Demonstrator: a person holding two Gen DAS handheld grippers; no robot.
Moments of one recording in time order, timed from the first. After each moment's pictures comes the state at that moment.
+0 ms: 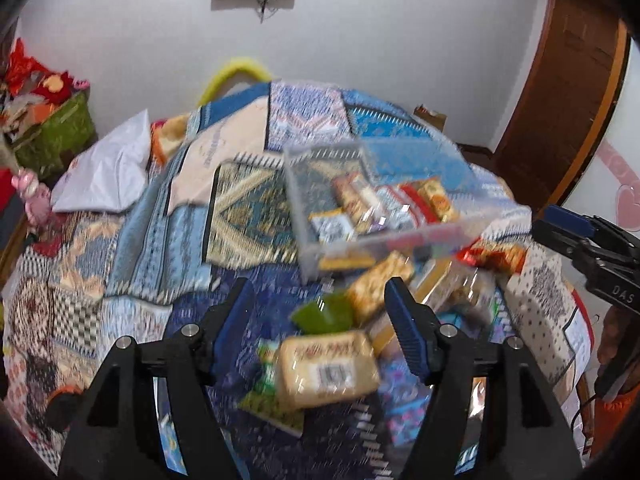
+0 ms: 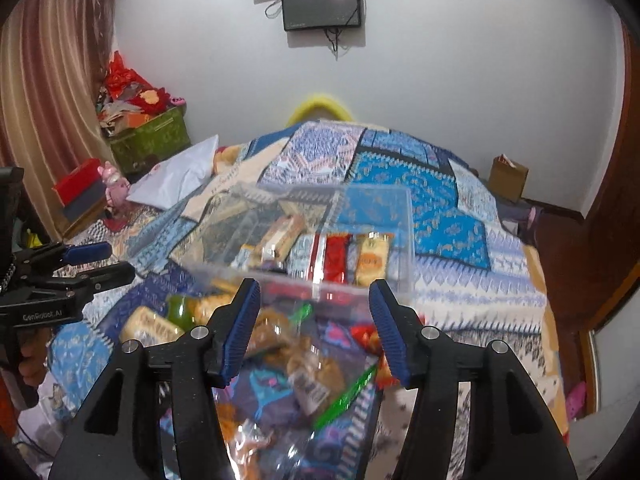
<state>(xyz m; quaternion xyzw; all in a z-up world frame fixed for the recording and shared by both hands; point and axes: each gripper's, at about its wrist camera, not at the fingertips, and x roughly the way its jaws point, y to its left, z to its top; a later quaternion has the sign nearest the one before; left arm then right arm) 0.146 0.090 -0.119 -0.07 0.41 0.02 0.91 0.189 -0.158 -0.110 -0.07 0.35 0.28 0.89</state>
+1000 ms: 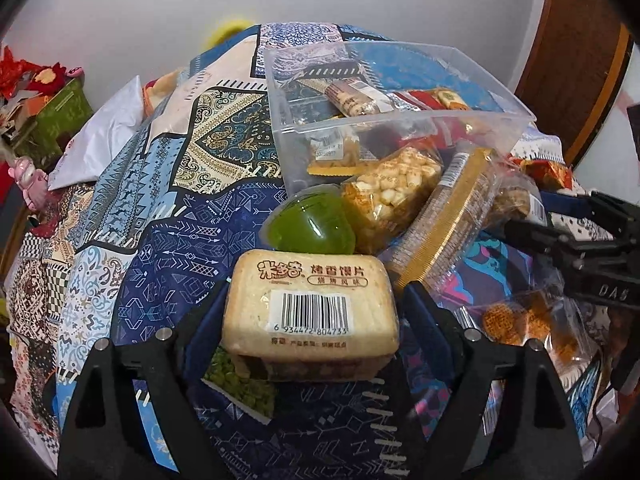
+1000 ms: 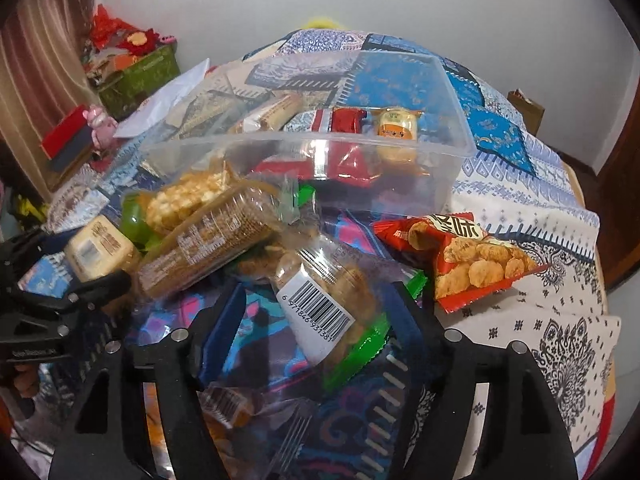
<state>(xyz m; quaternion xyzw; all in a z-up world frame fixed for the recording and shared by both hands) 0.150 0.057 -0.199 -0.03 0.46 0.03 0.89 0.197 -0.145 -0.203 -0.10 0.44 0.27 0.85</state>
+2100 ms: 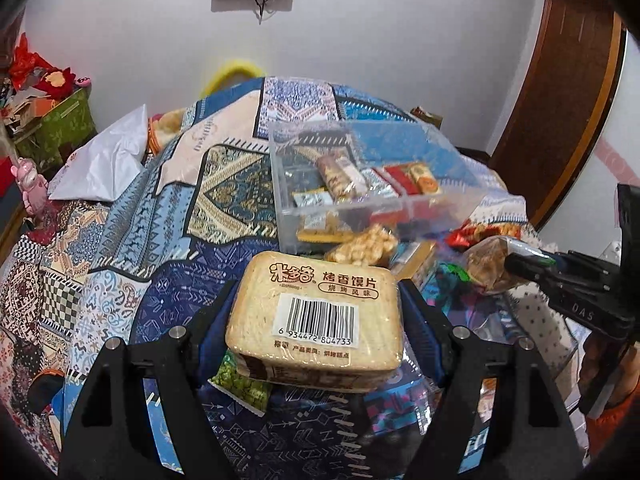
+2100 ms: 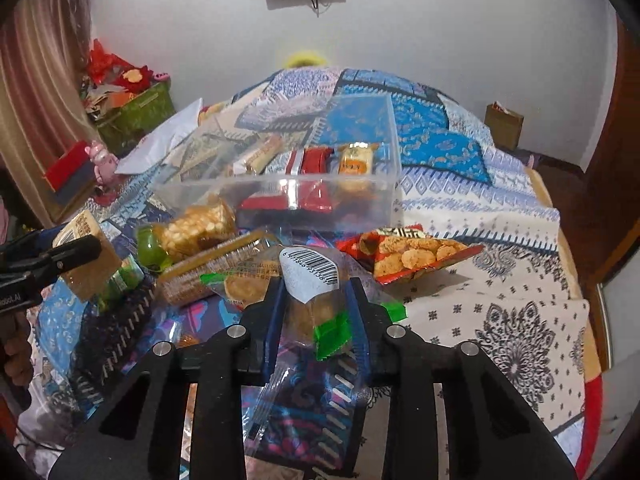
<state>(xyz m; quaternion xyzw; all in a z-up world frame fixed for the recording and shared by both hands) 0.126 0.063 -0.133 -0.08 0.38 0.01 0.92 0.179 -0.186 -0.160 -0.05 0.39 0.26 0.88</state>
